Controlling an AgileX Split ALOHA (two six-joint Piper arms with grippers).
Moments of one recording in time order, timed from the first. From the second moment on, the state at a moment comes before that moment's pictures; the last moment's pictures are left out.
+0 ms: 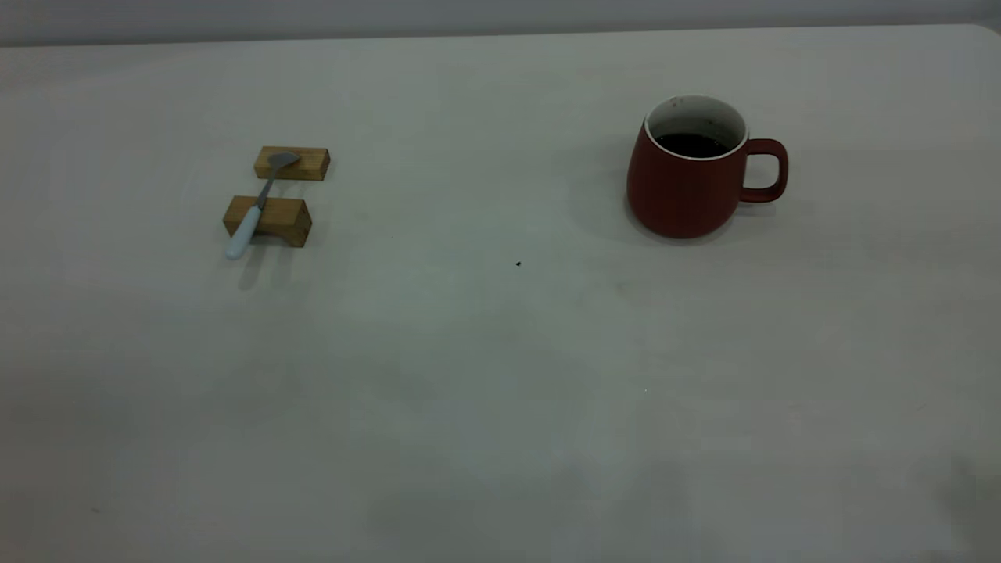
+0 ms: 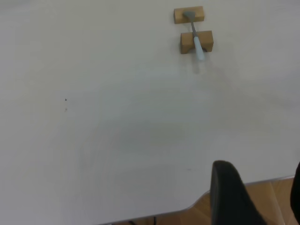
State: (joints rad) left arm -0.03 -0.02 -0.49 -0.04 1.13 0.12; right arm 0.02 0.67 -0.49 0.10 0.61 -0.18
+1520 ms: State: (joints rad) left arm -0.03 -0.02 -0.49 -0.04 1.13 0.12; right arm 0.07 2.28 -1.24 0.71 0.25 -2.12
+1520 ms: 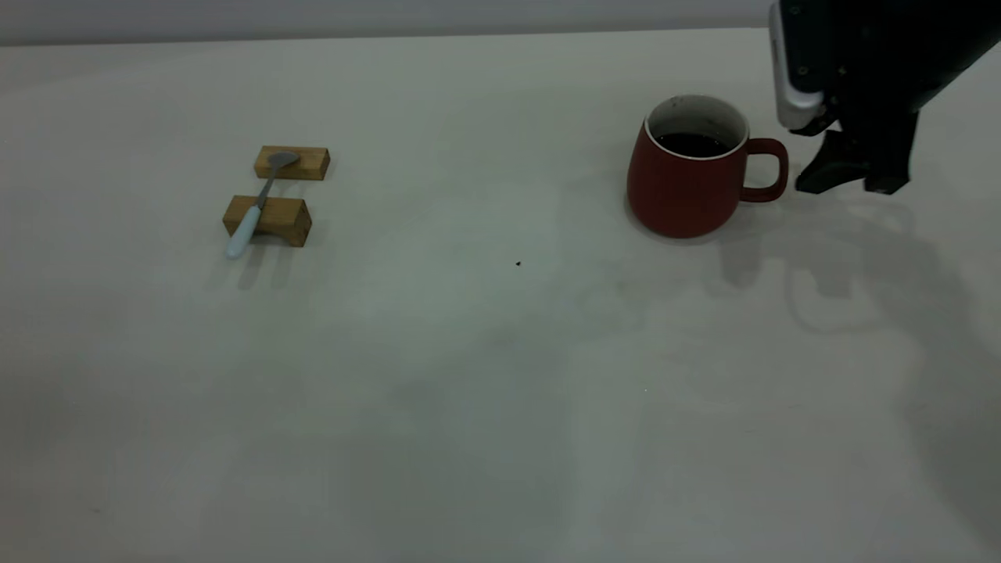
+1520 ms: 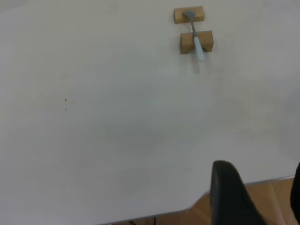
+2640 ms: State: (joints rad) left arm -0.03 -0.02 -0.49 -0.04 1.13 0.12; right arm 0.39 2.39 -1.37 0.74 0.17 -2.13
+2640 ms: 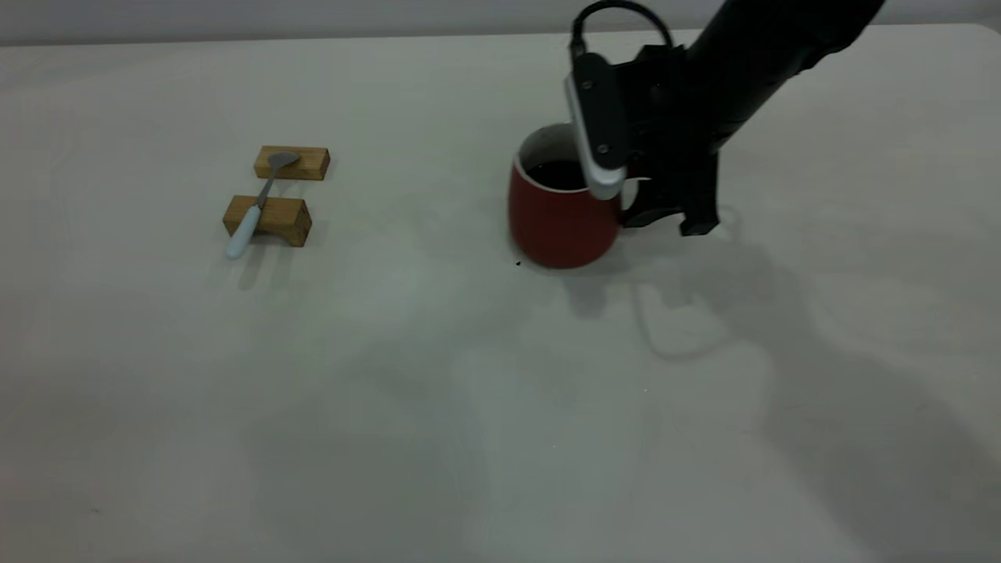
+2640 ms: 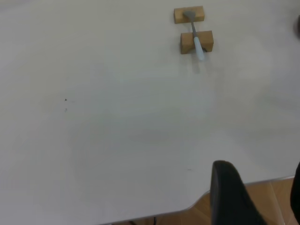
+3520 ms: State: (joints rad) left arm -0.03 -0.02 -0.49 -0.04 1.13 0.12; right arm 0.38 2.43 -1.51 1.02 0.27 -1.99
